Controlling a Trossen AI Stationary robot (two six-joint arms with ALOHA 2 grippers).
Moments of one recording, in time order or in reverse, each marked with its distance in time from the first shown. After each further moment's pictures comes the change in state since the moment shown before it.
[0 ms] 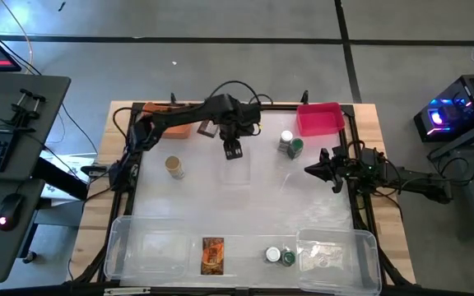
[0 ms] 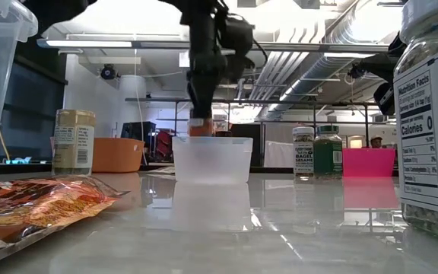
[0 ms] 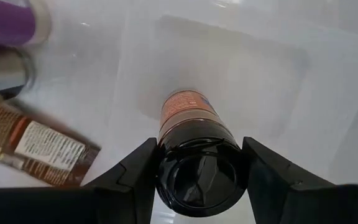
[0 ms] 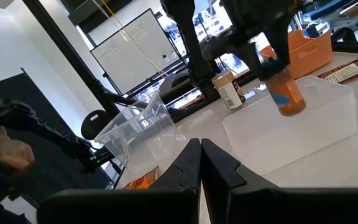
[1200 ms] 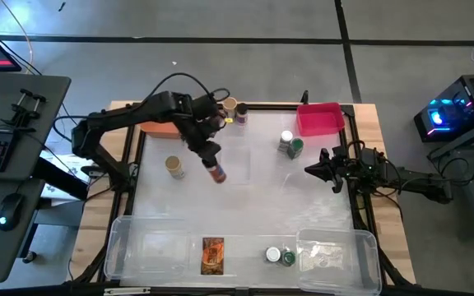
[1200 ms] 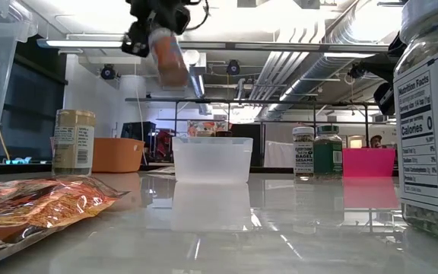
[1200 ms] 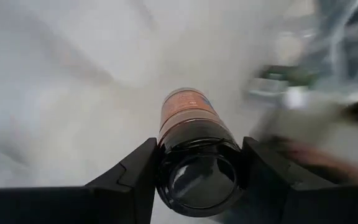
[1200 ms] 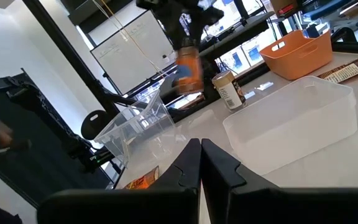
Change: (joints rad) left arm 0.007 -0.599 -0.501 0.181 0.424 -0.528; right arm 0.000 0.000 0.000 0.000 0.000 0.000
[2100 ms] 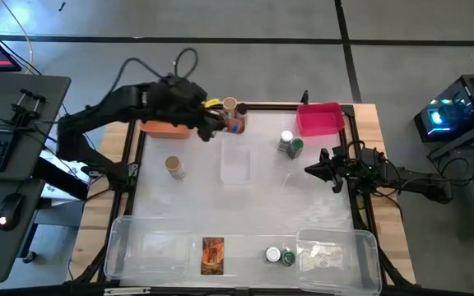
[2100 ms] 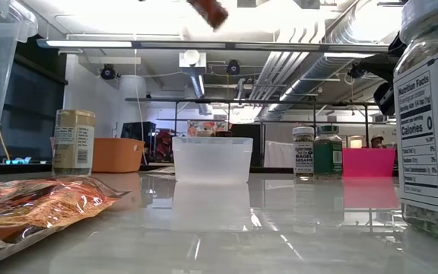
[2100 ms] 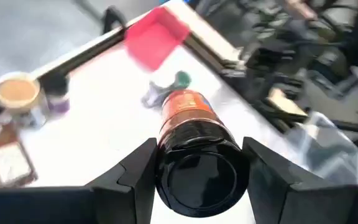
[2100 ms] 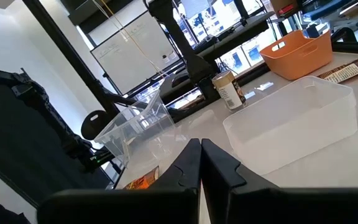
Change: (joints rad) left arm -0.104 -0.133 0.185 0.237 -0.484 -0.154; right arm 0.000 0.000 0.000 0.000 0.000 0.000
